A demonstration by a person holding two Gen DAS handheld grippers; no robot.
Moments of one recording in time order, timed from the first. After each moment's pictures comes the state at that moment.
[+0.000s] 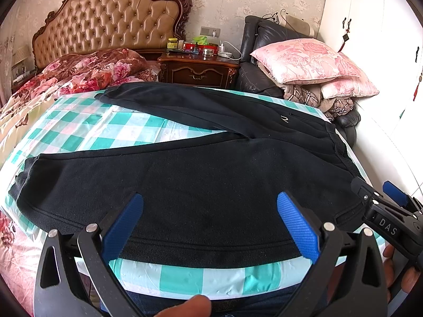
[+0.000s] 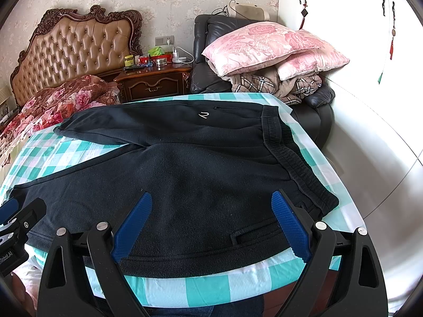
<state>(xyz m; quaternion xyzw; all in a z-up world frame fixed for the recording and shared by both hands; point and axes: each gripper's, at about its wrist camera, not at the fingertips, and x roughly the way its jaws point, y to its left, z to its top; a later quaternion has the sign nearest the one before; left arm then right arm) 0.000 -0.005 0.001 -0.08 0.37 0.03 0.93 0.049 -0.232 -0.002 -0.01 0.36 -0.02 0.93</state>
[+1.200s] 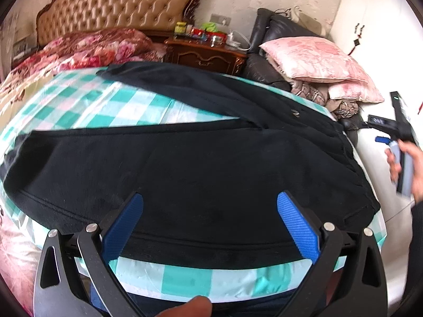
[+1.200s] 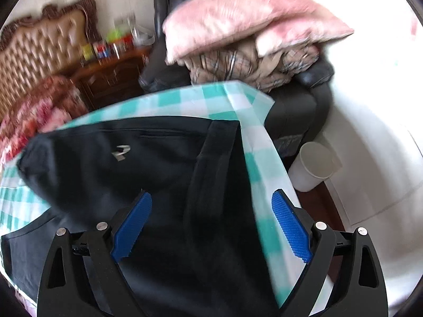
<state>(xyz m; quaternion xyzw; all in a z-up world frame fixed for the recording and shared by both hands) 0.016 0.031 -0.042 -0.13 0.42 0.03 0.90 0.293 -0.392 -0.015 0.02 0.48 -0.05 0.88</state>
